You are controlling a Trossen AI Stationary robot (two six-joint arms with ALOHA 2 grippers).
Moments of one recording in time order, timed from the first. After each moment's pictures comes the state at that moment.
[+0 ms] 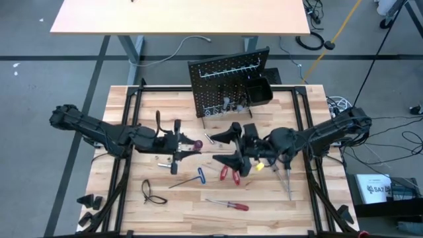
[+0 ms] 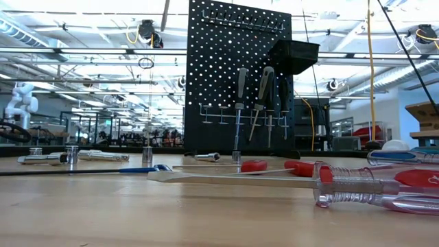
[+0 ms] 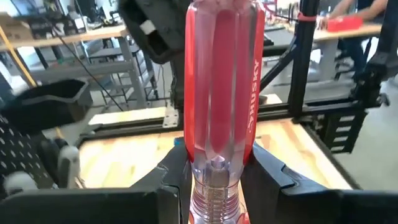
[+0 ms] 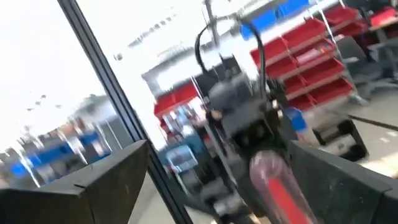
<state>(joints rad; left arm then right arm) -0.30 1.13 0.93 0.05 -0.26 0.10 0.31 1.46 1.19 0.57 0.28 0.45</state>
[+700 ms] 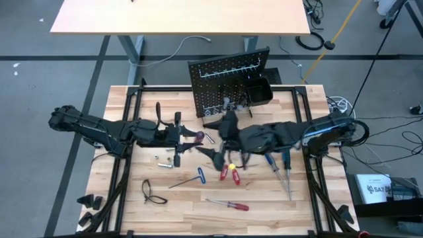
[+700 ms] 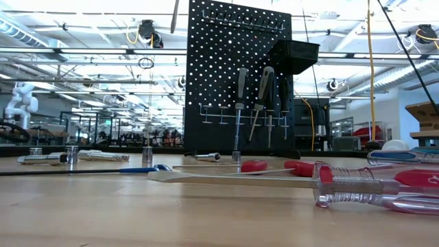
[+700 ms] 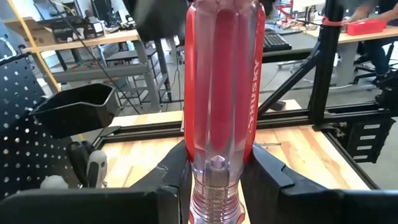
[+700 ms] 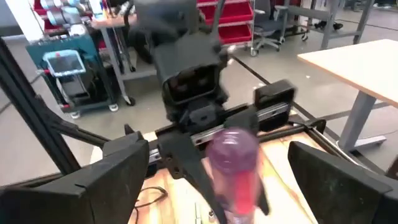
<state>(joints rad) -0.22 1.13 0.95 0.05 -0.24 0.11 0.29 1.69 1.79 -0.33 0.50 0.27</state>
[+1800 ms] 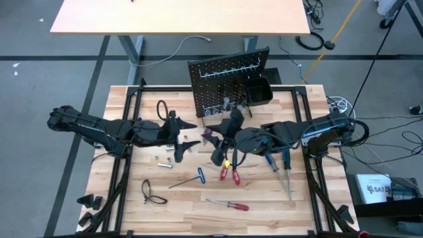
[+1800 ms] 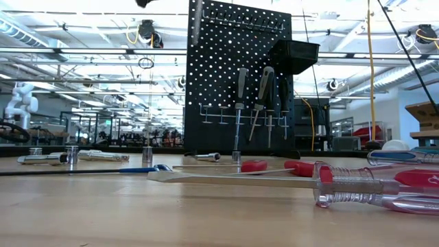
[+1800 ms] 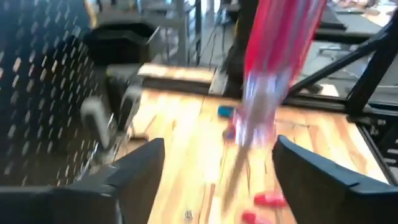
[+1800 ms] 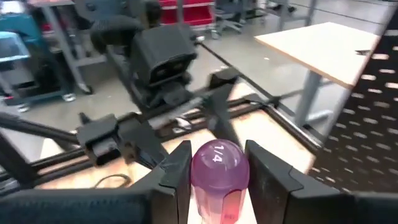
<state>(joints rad) -0.21 1.09 0.95 -0.14 -0.38 -0.13 0.28 1.69 1.82 -0.50 0.65 0.35</state>
